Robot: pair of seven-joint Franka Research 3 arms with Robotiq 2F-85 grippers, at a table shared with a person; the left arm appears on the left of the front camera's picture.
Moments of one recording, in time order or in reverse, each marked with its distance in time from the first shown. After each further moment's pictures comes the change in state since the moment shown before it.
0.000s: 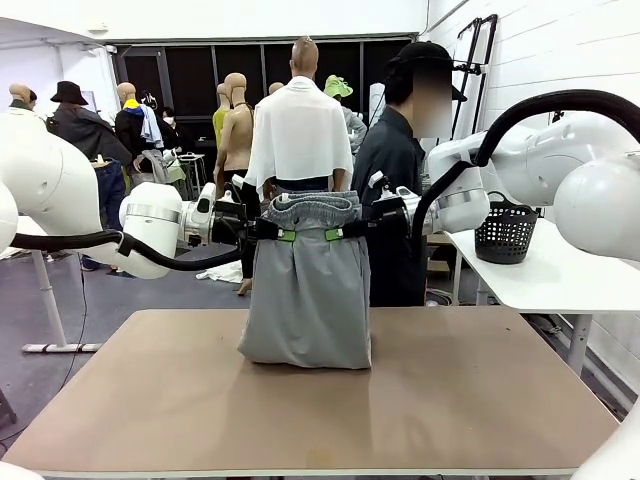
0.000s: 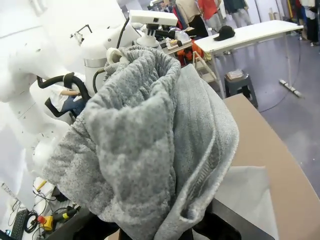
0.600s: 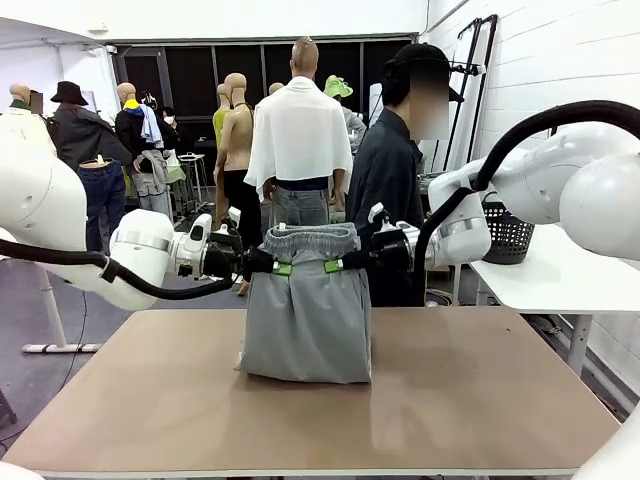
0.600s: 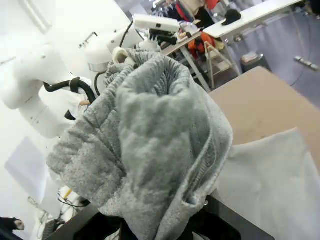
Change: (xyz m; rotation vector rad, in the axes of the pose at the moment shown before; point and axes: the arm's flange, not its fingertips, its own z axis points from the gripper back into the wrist) left arm -0.082 -0.016 0.003 -0.053 0.052 0.265; right arm -0.080 0.015 -0.018 0.070 -0.013 -0.195
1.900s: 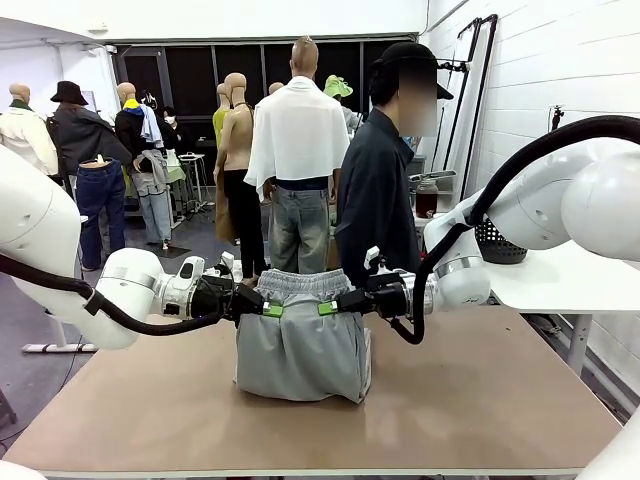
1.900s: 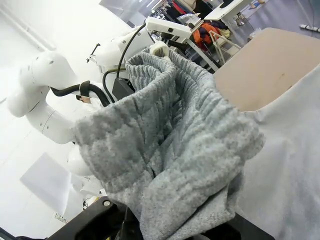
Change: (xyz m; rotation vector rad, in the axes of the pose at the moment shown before) left arm -0.080 0.027 0.001 -0.087 0.055 0.267; right arm -0.087 0.003 -0.030 0.045 -0.025 -0.198
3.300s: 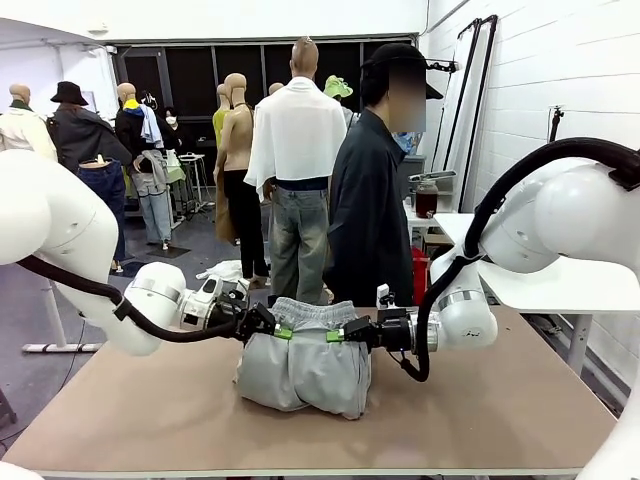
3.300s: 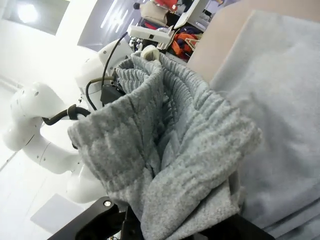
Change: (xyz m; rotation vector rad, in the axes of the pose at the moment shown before) left arm 0.014 0.073 -0.026 0.101 0.047 0.257; right arm -0.060 -0.069 0.014 -0.062 -0.131 -0.286
